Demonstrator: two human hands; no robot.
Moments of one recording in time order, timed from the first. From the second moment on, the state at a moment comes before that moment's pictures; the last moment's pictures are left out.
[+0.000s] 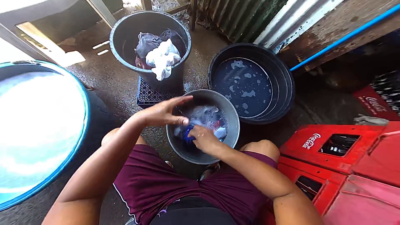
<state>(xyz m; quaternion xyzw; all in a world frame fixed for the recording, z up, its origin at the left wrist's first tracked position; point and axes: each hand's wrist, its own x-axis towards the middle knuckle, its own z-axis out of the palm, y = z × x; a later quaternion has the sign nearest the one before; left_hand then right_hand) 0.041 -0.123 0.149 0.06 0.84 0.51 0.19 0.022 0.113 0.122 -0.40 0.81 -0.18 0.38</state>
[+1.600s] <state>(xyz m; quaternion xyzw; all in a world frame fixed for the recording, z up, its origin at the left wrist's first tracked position) 0.007 0.004 -0.010 -0.24 0.85 0.28 0.37 -0.029 0.095 -0.009 -0.12 0.88 -0.05 0.46</state>
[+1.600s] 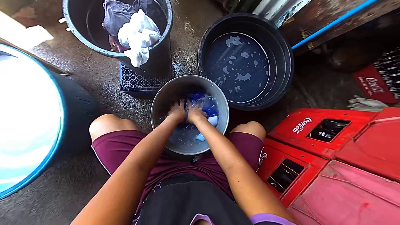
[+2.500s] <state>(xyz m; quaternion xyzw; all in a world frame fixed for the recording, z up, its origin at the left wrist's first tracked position) 0.022 -0.060 0.196 -0.12 0.84 0.52 0.13 -0.050 0.134 0.053 -0.27 0.82 -0.21 0.46</state>
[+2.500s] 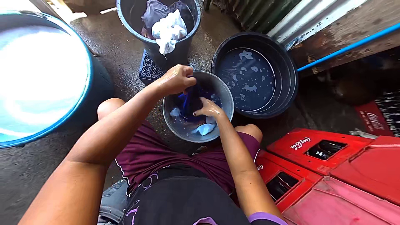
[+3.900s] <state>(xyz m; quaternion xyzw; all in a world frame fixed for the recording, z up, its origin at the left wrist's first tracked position) 0.066 0.004 0.091 -0.17 0.87 0.43 -0.16 -0.023 0.130 0.120 0.08 0.45 -0.86 0.23</state>
